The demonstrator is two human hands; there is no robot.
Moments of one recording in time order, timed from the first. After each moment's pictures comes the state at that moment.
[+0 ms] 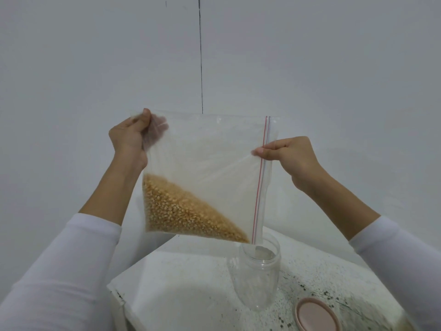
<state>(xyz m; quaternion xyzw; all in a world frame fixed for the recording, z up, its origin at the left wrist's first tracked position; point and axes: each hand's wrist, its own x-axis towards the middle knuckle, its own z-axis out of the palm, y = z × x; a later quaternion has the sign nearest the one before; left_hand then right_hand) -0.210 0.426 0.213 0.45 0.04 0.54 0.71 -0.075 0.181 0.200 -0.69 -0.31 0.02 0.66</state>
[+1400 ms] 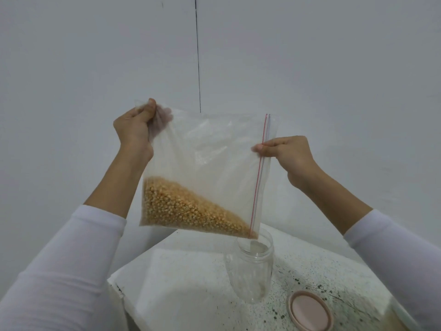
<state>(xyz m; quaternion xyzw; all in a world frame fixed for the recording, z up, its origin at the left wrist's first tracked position) -0.207 0.390 0.227 0.45 0.04 0.56 0.69 -0.074 0.167 0.198 -0.67 -0.30 0.04 0.68</state>
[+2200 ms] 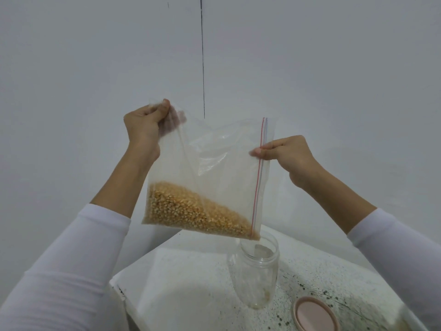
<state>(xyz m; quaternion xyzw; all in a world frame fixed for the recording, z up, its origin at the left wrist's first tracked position) -0.204 0.391 0.230 0.49 0.05 0.56 0.67 -0.073 0.180 0.201 -0.68 -0.31 0.04 0.66</state>
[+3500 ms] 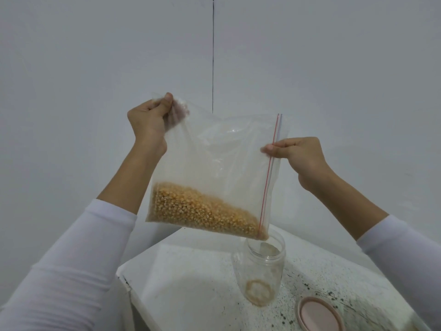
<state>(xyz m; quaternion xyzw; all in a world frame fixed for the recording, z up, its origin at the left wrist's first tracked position) -0.210 0.383 0.228 0.48 0.07 0.59 0.65 -0.078 0.180 0.196 -0.67 -0.32 0.04 0.67</state>
